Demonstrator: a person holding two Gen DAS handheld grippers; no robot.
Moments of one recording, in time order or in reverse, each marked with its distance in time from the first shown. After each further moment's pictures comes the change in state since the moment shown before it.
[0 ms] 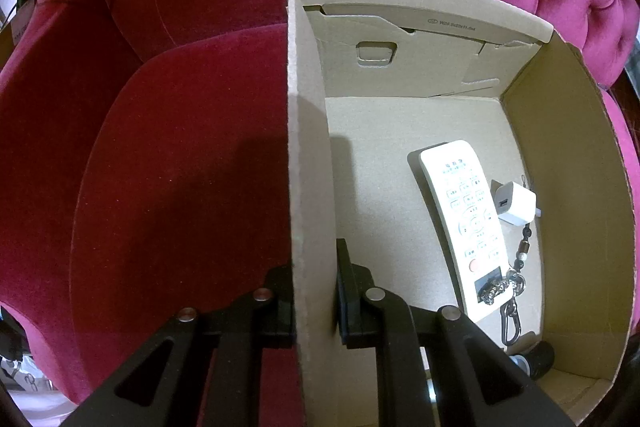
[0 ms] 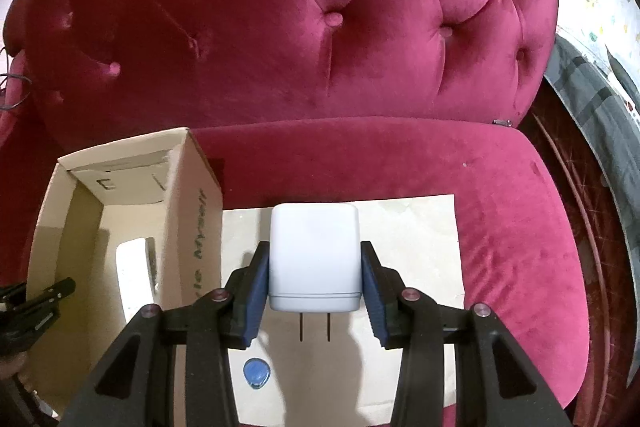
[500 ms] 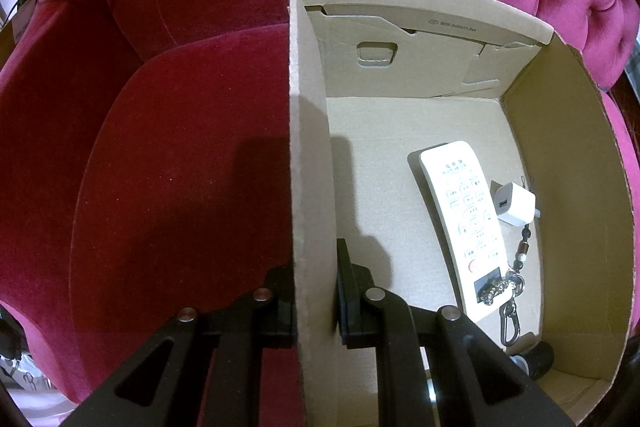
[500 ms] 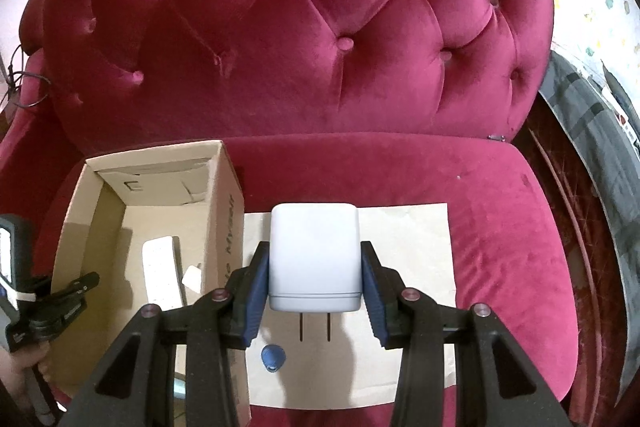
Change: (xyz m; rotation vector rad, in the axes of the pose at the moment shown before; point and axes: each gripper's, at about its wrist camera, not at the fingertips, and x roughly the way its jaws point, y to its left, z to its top) left arm -0.001 0.002 0.000 -0.002 -0.002 -0.004; right arm -0.040 0.016 -0.001 -0.023 -0.031 0.000
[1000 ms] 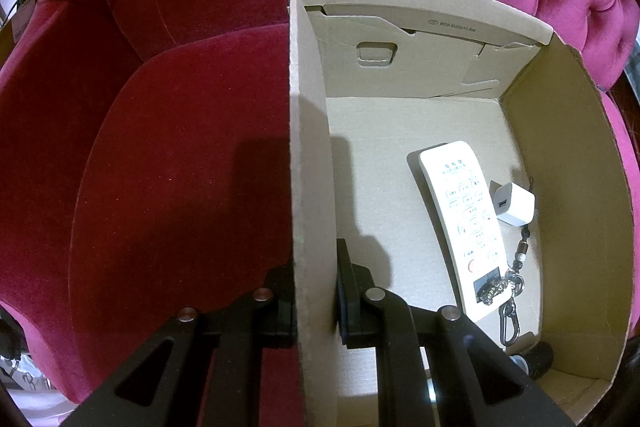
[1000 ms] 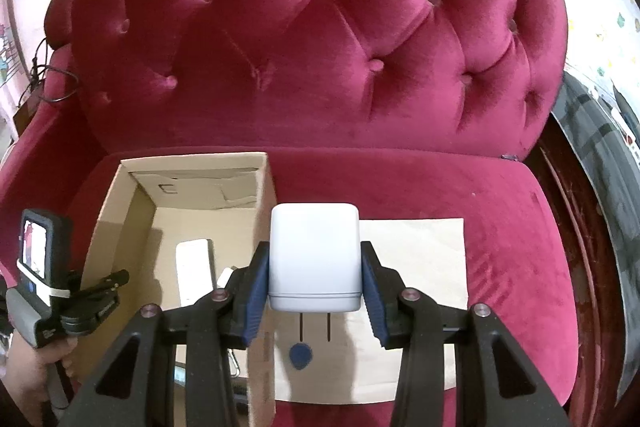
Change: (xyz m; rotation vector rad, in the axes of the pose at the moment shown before) left arm -0.002 0.001 0.001 -0.001 0.000 -0.005; right arm -0.025 0.031 0.006 -0.046 -0.033 0.044
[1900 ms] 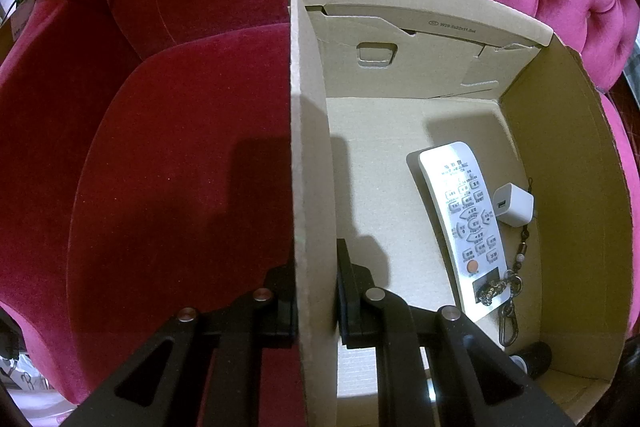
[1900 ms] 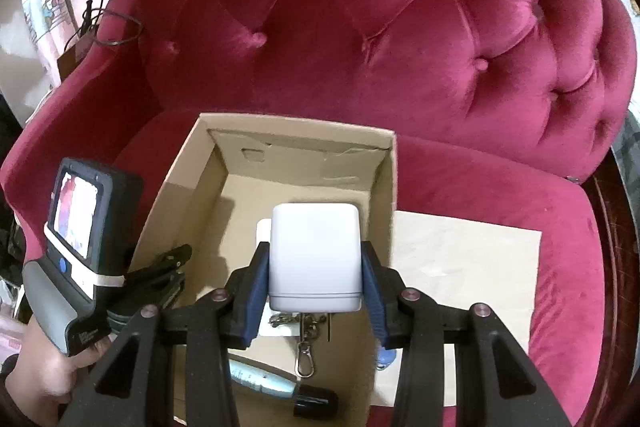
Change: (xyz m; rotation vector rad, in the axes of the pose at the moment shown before) left arm 0.000 0.003 0.000 -0.001 0.000 -0.006; right arm 0.028 0.094 -0.010 -0.146 0.068 0.139
